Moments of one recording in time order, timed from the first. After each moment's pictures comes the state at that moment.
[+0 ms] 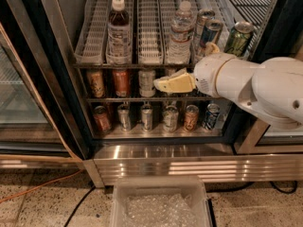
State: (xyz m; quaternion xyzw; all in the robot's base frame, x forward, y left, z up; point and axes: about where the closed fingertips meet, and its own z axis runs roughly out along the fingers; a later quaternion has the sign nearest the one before) arm 0.584 -0.083 0.920 -0.31 0.74 0.11 0.59
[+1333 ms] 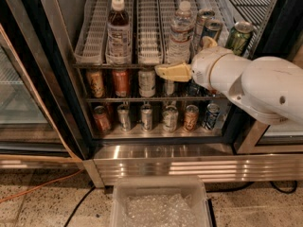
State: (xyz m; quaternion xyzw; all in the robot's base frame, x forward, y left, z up) arm 0.615 -0.087 0.929 -0.28 0.72 0.09 0.62
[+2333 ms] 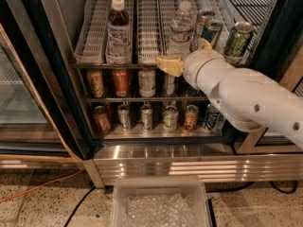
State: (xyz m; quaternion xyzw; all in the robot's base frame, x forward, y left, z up) arm 0.640 -0.087 0.926 -0.19 0.72 0.07 0.66
